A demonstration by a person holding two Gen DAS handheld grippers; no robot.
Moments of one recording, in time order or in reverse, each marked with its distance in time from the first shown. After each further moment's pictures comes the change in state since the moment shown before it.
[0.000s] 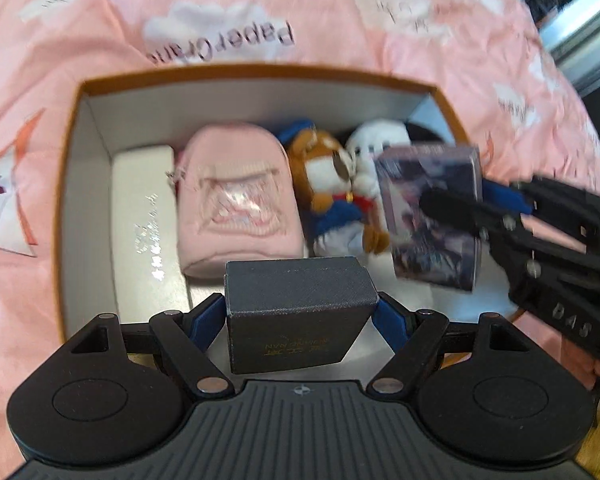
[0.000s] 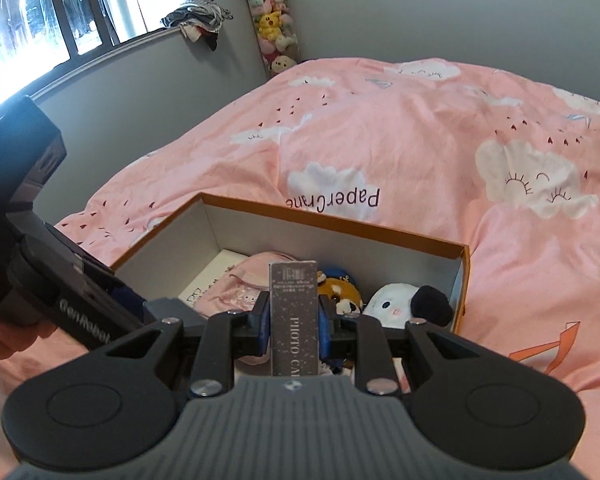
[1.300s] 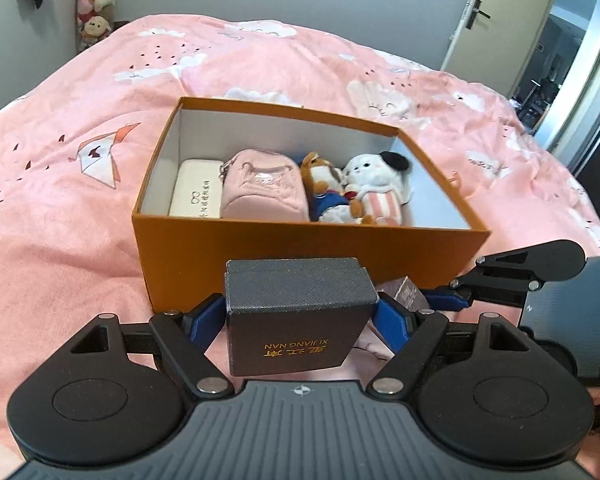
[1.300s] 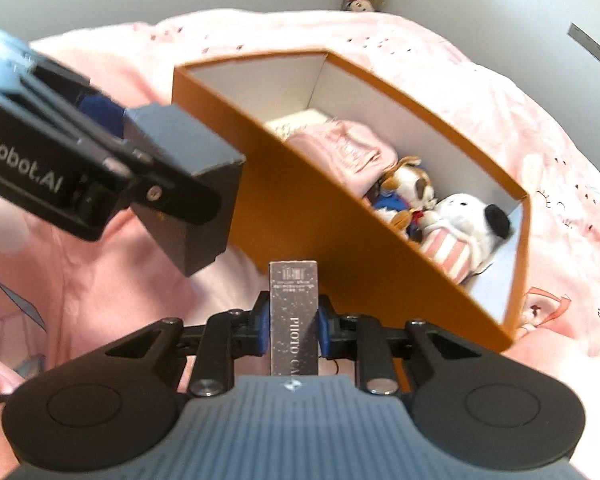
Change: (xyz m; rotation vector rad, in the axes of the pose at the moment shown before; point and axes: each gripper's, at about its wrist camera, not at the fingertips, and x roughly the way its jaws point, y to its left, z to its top) left arm -0.052 -0.020 -0.170 -0.029 -0.509 0.078; right arm -0.041 0.111 -0.107 -0.450 0.200 -0.109
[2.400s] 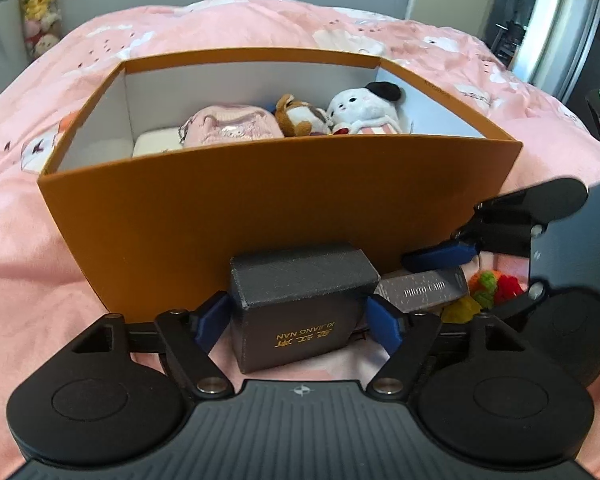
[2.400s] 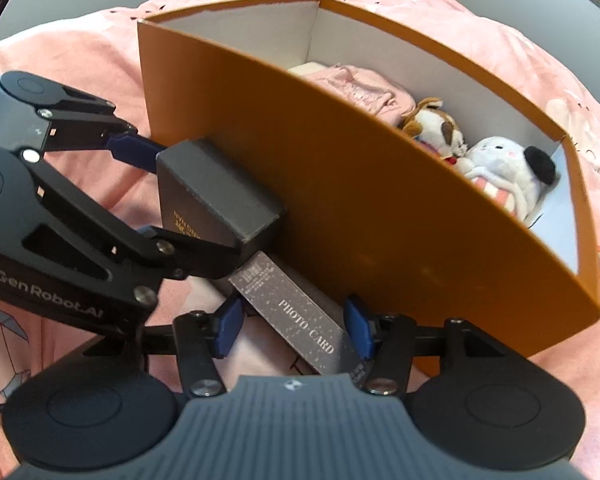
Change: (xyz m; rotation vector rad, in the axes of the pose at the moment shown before) left arm 0.066 0.000 -0.030 0.168 0.058 -0.006; right arm 0.071 -0.016 -0.020 0.082 0.084 0.058
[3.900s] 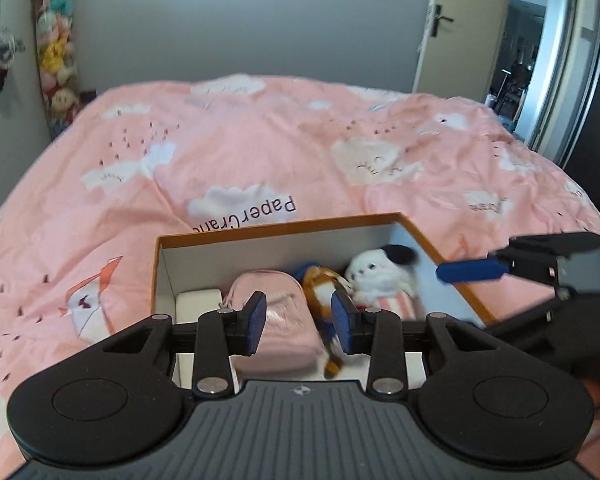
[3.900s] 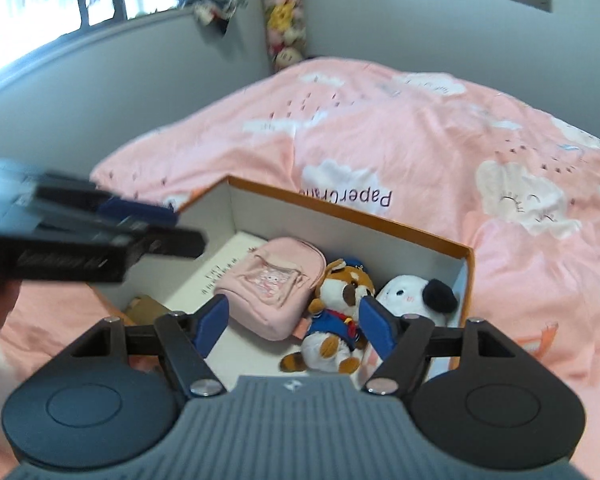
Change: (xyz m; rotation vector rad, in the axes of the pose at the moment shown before) left arm -0.064 0.012 0.117 0.034 -0.169 0.025; right arm -0.089 -0.078 0.074 0.271 -0.282 -0.003
